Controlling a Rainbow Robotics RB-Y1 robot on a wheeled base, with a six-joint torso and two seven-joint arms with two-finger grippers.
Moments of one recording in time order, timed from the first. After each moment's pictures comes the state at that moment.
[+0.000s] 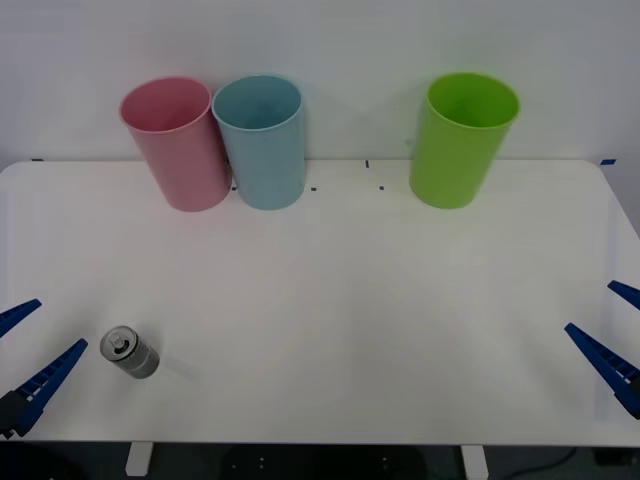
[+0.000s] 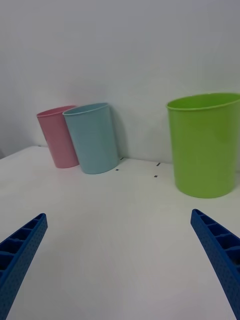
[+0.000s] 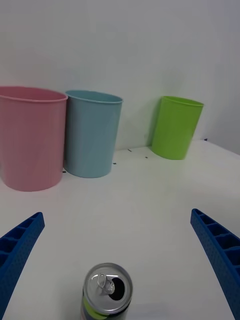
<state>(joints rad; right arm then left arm) 0.35 -0.40 -0.52 -1.66 0.96 -1.22 0.00 0.40 0.38 0.55 -1.64 -0.95 -1.22 -0.04</state>
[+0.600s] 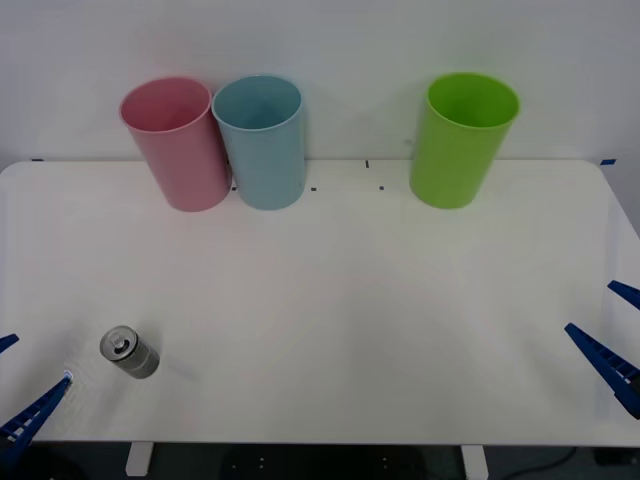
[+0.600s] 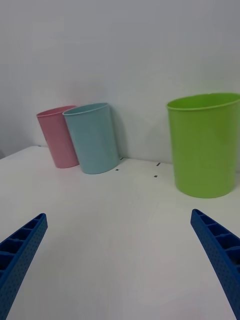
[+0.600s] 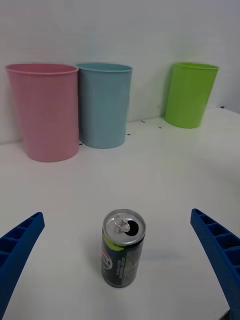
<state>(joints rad) 0.35 -0.40 -0.52 -1.66 0.96 -1.22 0.00 0.49 0.39 0.59 -1.63 -1.00 -1.22 -0.13</state>
